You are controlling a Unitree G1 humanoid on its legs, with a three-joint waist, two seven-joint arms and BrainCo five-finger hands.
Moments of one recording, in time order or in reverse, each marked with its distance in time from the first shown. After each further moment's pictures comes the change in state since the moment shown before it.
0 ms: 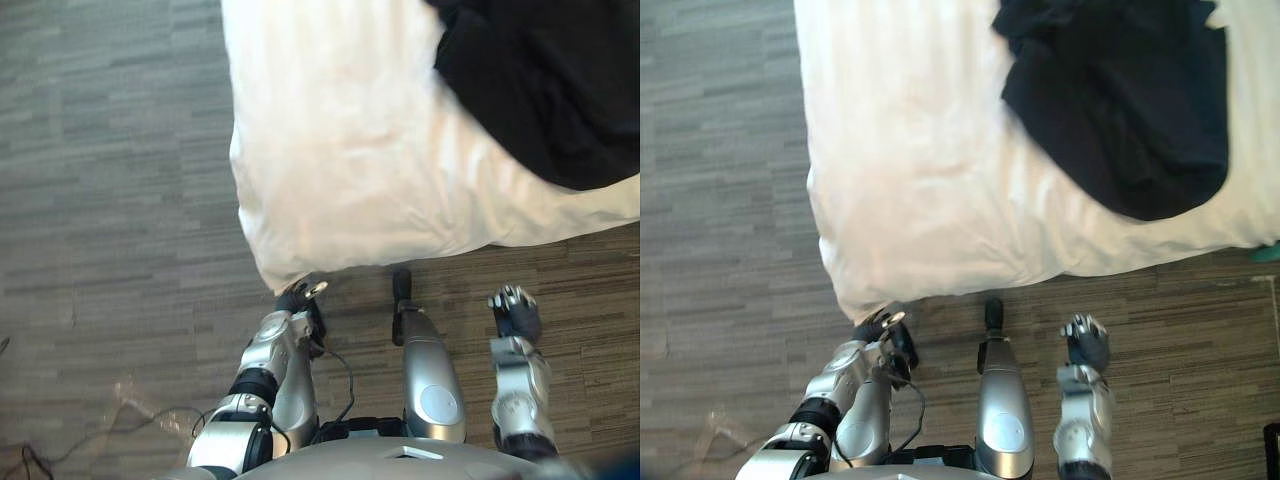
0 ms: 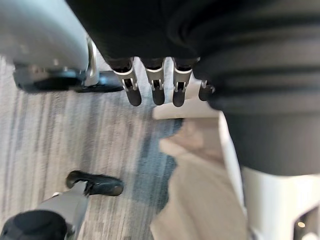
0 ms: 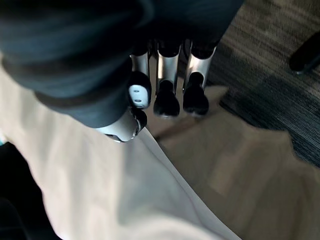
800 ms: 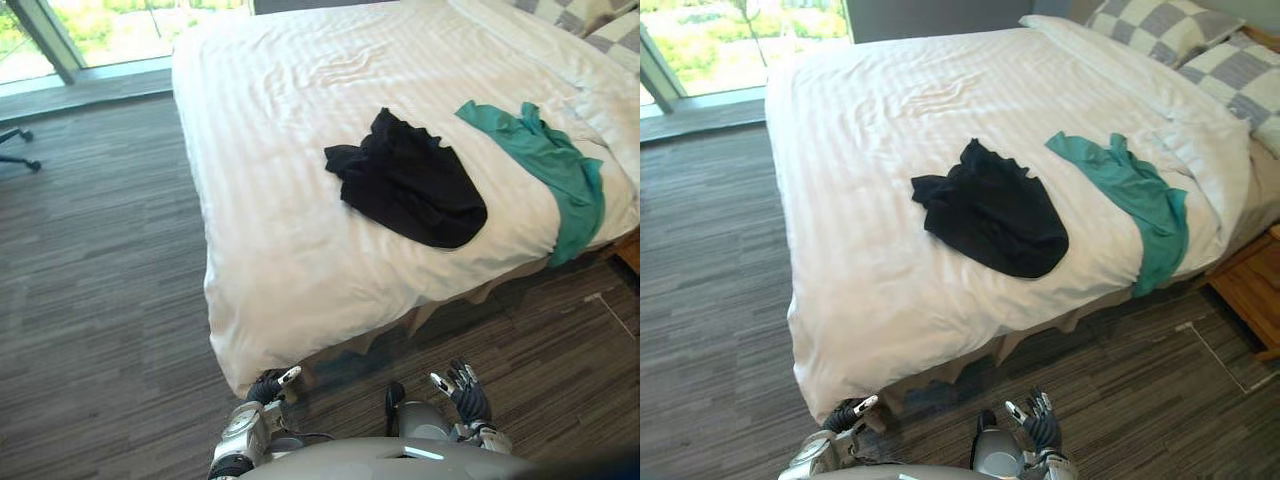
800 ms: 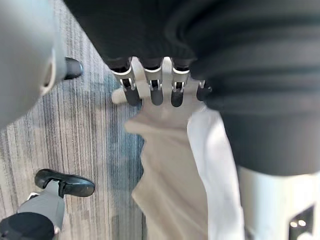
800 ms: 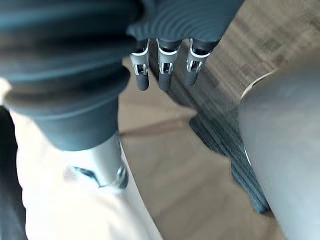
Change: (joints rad) left arm 0.229 -0.023 0.144 0.138 0.163 -0.089 -0.088; right arm 0.069 0.051 0.120 0.368 -0.607 -0.113 -0.135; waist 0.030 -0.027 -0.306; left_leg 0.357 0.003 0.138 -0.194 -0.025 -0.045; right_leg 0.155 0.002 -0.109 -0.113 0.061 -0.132
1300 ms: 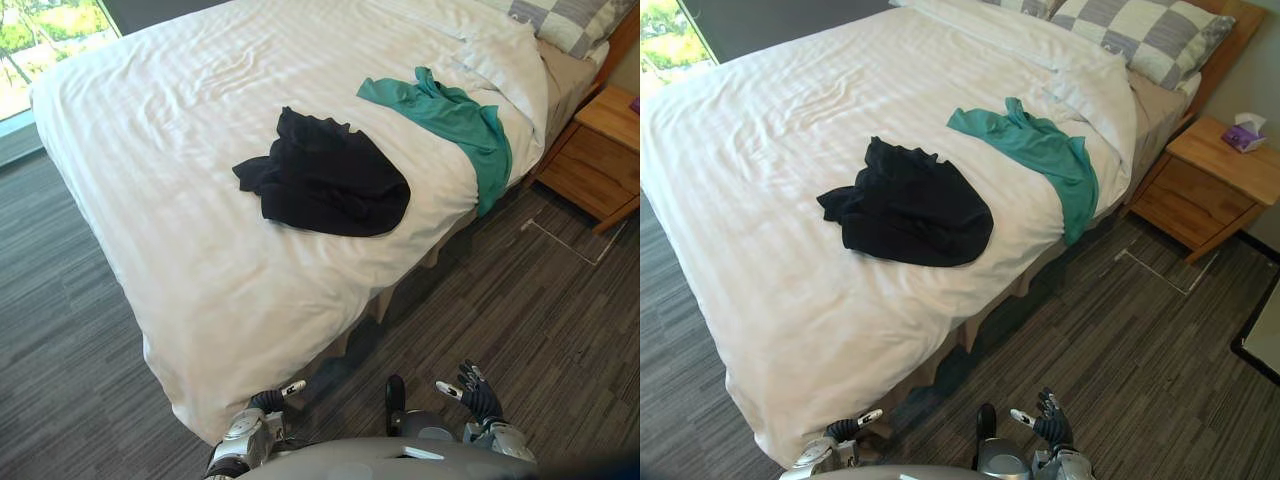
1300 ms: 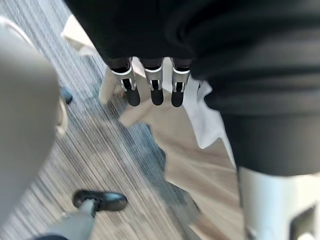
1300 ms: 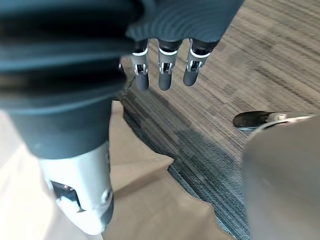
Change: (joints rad) left arm -0.001 0.066 -0.135 0.108 0.040 -0.031 0.043; right arm -0.057 -0.107 0.017 0.113 -0.036 0.027 -0.011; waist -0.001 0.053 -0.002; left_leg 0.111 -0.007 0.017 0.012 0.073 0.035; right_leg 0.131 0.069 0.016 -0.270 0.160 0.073
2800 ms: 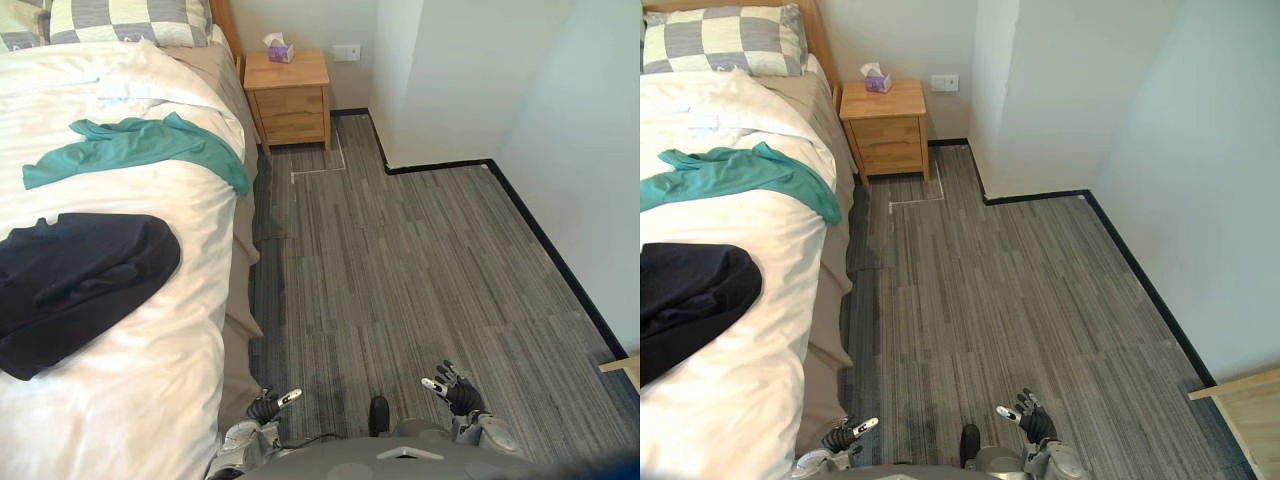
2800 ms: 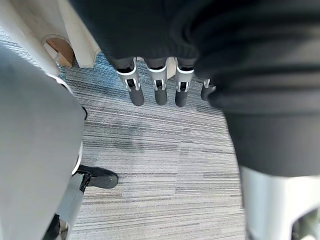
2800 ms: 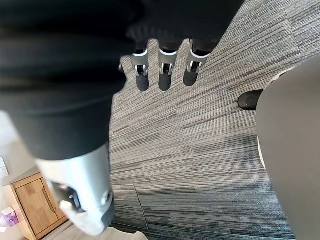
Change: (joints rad) left arm 0.009 -0.003 0.017 0.041 -0.089 -0.044 -0.039; right arm -0.083 0.018 -0.001 0.077 0.040 0.111 0.121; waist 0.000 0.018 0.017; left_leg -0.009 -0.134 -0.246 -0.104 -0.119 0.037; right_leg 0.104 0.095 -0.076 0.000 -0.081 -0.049
